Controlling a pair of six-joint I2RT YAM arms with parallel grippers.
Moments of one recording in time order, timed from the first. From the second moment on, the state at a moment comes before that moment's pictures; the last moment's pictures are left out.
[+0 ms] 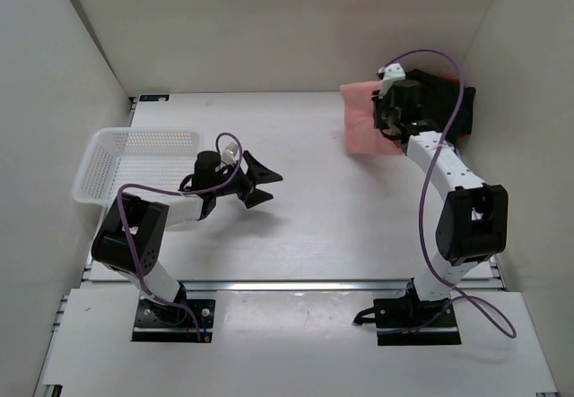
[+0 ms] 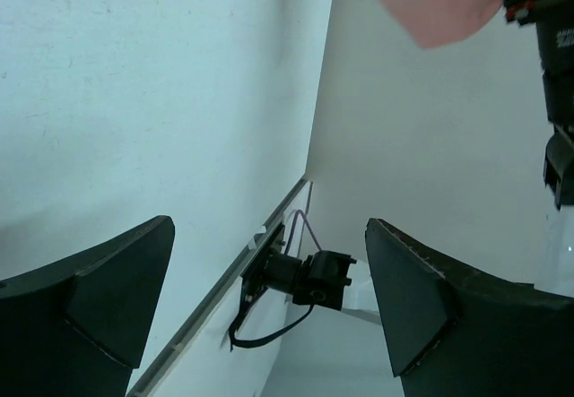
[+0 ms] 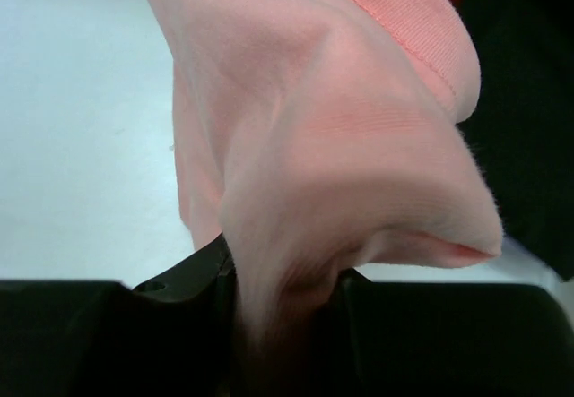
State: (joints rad) left arm -0.32 1.61 0.65 0.51 0.73 -1.21; right arm 0.18 1.66 1.36 -0.18 0.03 -0.10
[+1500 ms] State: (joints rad) left arm -0.37 1.61 0.60 0.20 0.70 -0.93; right arm -0.27 2.40 2.22 0.10 -0.07 -0.34
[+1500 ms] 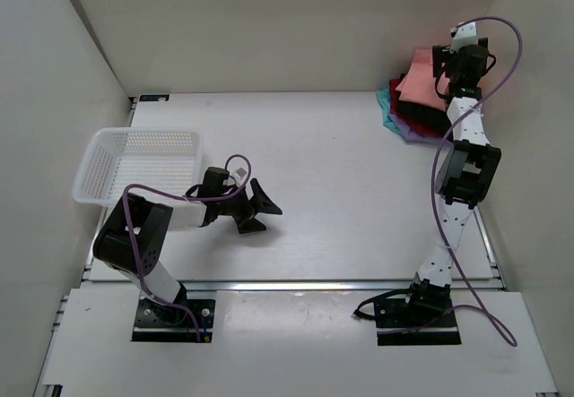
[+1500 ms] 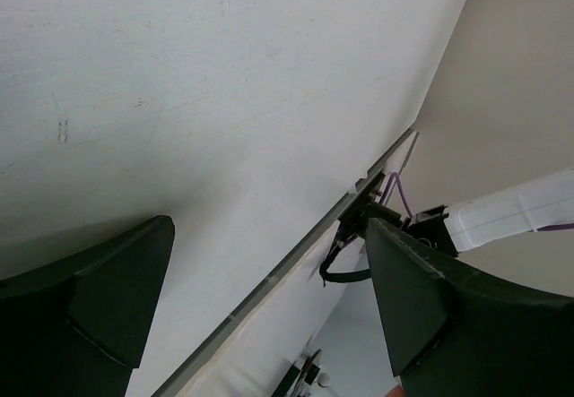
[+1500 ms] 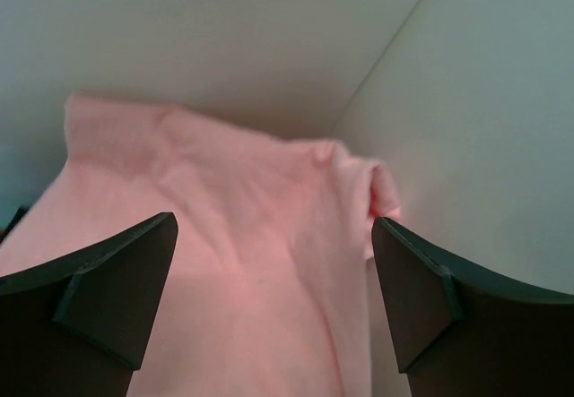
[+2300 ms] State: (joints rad) left arm -0.21 1.44 0.97 -0.09 0.74 -0.79; right arm 0.25 1.05 0.91 -0.20 0.14 -0.13
